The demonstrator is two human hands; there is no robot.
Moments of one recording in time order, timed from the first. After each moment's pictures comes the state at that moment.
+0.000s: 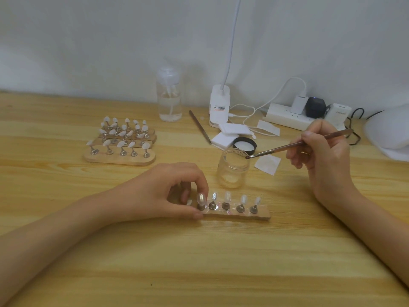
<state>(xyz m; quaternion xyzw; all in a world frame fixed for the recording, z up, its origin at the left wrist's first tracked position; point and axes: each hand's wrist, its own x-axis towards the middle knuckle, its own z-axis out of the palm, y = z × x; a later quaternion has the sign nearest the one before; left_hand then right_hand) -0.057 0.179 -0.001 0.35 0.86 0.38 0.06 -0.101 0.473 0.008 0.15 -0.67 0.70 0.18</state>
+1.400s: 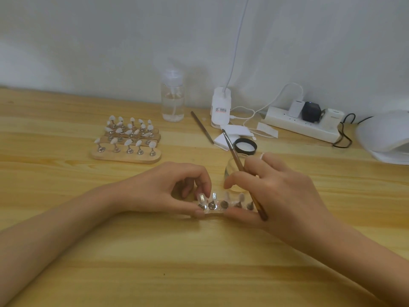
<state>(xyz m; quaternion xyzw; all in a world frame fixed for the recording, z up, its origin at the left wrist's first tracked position) -0.064 0.169 -0.004 0.37 0.84 0.39 0.10 -0.024 0.412 0.023 0.36 -0.91 0.01 0.21</state>
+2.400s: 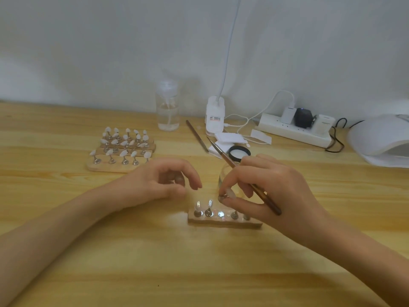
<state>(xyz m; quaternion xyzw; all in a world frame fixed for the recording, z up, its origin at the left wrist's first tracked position) -0.075 0.160 0.002 0.31 0.78 0.53 0.12 -0.035 0.419 0.034 0.38 -0.88 0.22 0.19</state>
